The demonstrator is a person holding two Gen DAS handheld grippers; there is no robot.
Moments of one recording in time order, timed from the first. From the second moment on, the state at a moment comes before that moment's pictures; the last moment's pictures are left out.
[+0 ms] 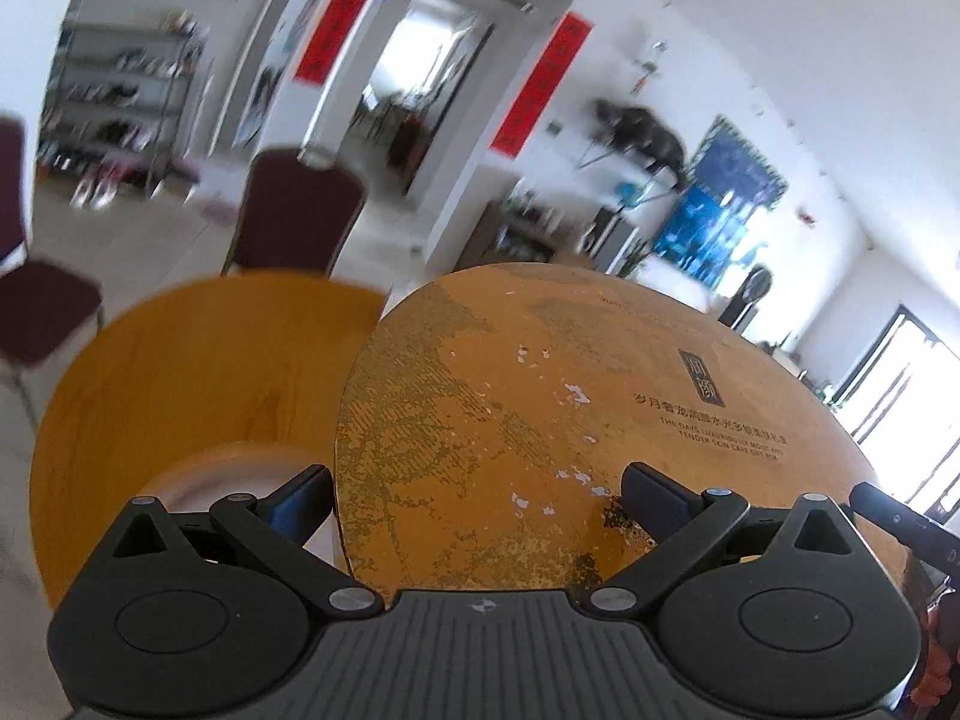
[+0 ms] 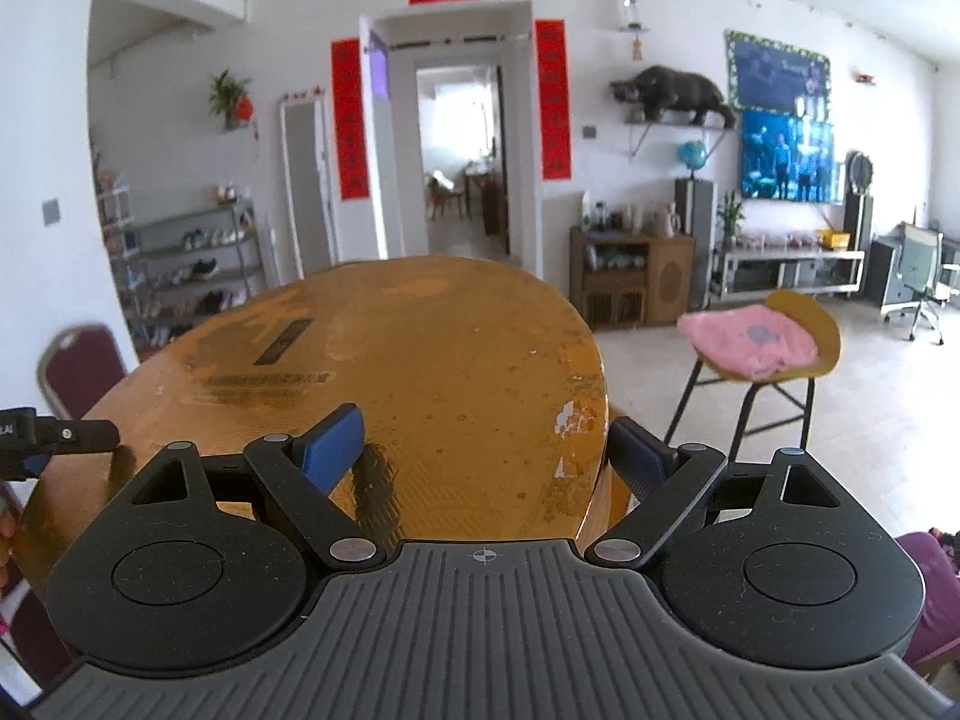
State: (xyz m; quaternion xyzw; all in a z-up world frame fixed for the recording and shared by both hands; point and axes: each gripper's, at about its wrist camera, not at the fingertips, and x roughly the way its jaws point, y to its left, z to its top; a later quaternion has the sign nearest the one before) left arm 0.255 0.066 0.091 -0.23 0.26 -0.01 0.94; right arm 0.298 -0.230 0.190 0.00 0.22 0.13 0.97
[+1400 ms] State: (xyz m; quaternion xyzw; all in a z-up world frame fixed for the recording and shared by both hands) left arm 0.289 0.162 -0.028 -0.23 0.32 0.08 0.92; right arm 0.319 -0.175 0.017 0.02 0.29 0.20 0.94
